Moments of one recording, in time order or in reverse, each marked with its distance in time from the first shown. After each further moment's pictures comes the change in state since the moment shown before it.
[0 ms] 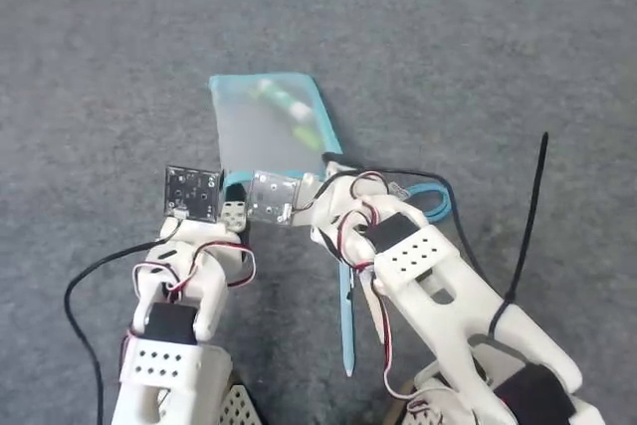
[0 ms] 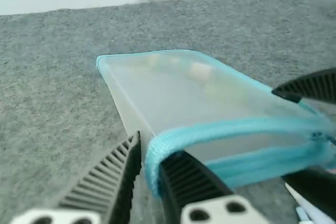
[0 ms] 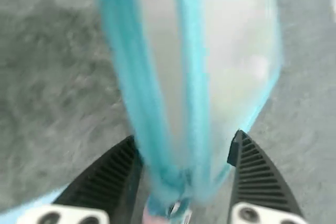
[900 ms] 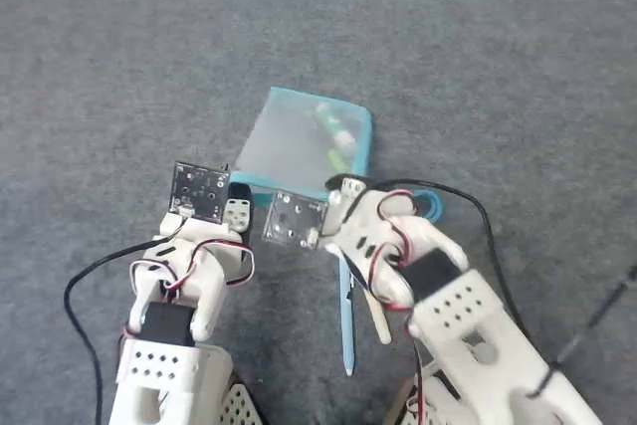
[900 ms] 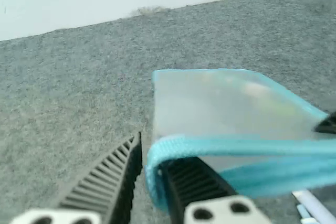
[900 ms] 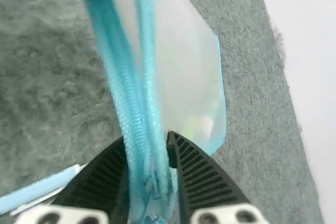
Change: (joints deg) left arm 0.8 -0.1 -3.4 3.0 -4.7; right arm 0.3 -25.7 8.5 9.1 0.3
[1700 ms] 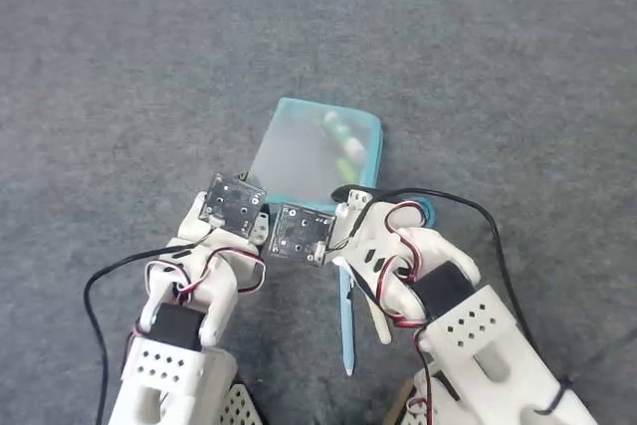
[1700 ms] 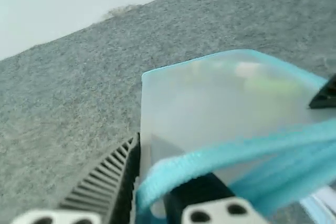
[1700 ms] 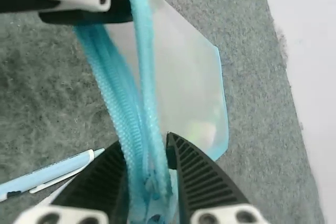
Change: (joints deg) left arm 6.4 -0.7 2.4 0.0 -6.9; right arm -0.7 -5.8 0.4 7.2 -1.3
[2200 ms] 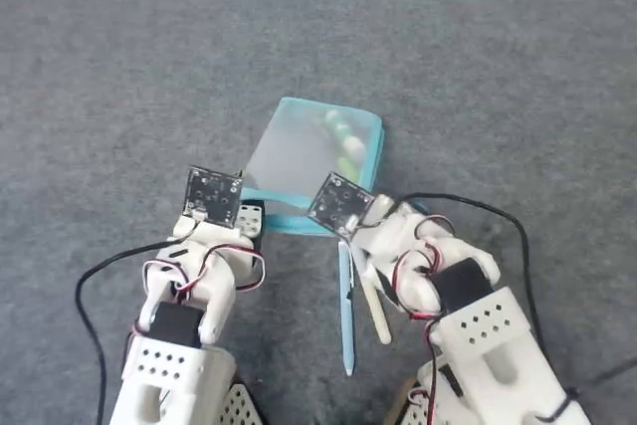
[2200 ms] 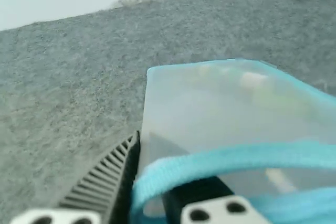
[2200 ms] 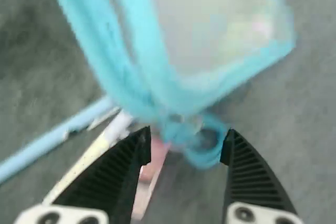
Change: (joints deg) left arm -2.4 0.6 0.3 -1.8 8.6; right arm 7.8 -1.8 -0.2 22.1 -12.5
